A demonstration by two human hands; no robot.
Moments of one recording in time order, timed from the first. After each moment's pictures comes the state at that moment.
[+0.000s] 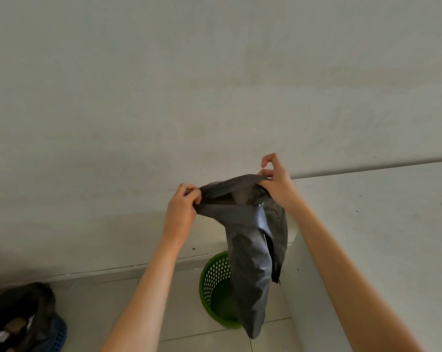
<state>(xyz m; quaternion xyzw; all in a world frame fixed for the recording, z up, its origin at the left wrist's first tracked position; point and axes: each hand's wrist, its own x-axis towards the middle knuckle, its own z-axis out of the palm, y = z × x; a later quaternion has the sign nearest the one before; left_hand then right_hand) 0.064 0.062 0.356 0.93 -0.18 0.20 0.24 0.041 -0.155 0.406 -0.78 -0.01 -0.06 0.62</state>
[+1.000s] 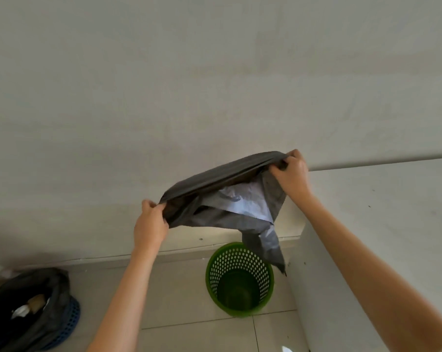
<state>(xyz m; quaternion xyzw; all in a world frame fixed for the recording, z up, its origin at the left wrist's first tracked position) 0.040 0.123 0.341 0.98 0.04 0.03 0.18 0.065 -0.170 0.380 -0.90 0.11 -0.23 0.35</state>
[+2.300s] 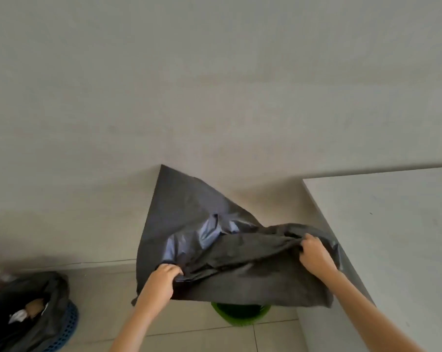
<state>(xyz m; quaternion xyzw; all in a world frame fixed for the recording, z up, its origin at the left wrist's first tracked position) -0.018 0.152 0.243 0.98 -0.13 -0.07 0.15 -0.025 -0.210 0.257 -0.98 0.12 0.13 0.13</state>
